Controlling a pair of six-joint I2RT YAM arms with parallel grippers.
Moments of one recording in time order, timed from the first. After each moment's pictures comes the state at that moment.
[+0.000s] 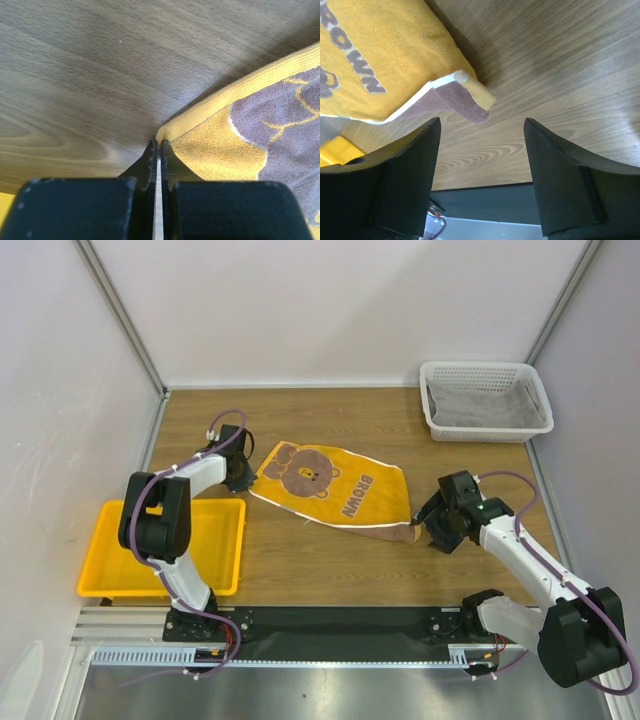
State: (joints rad) left arm -0.16 1.77 1.05 -0.37 -0.15 -0.59; right arm 0.32 1.07 0.69 -0.73 0.01 1.08
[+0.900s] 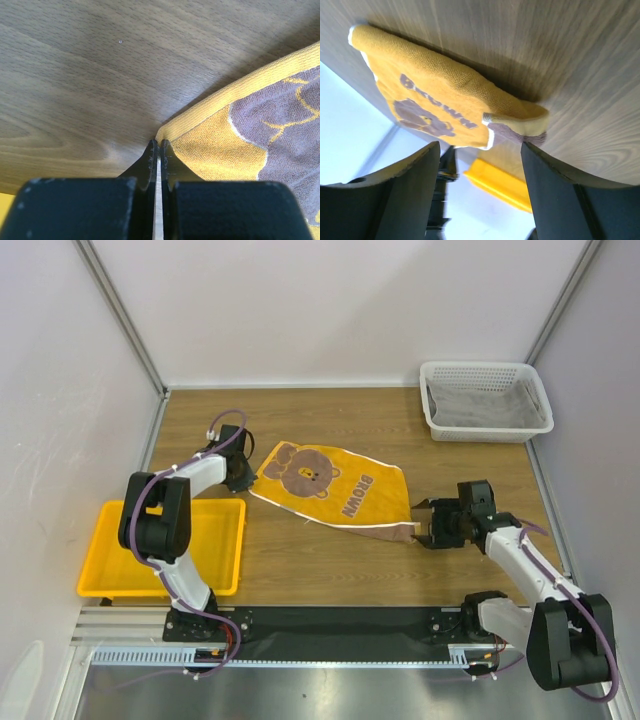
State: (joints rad) left arm -0.16 1.77 1.05 -0.37 -0.15 -0.59; right arm 0.14 1.04 0.52 -0.49 -0.26 1.68
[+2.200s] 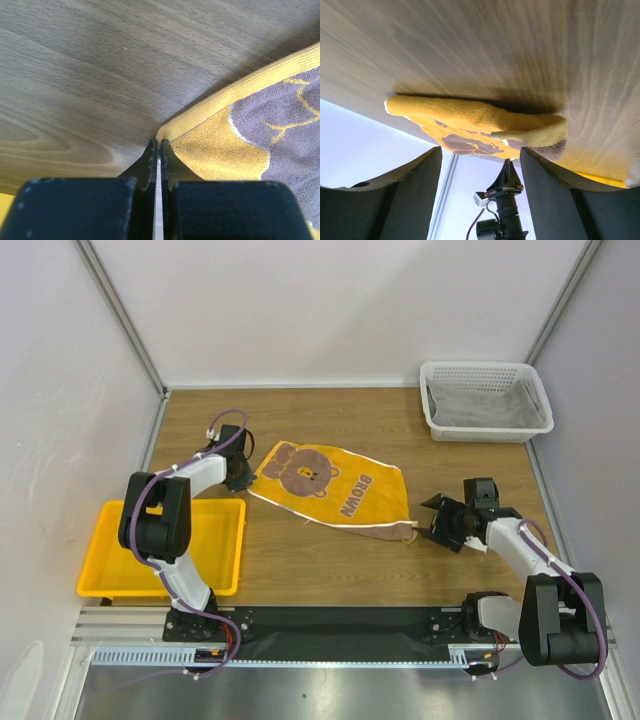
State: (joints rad) left arm -0.16 1.77 1.05 -0.36 -0.17 -0.58; right arm 0.05 1.16 0.53 -0.47 -0.33 2.02
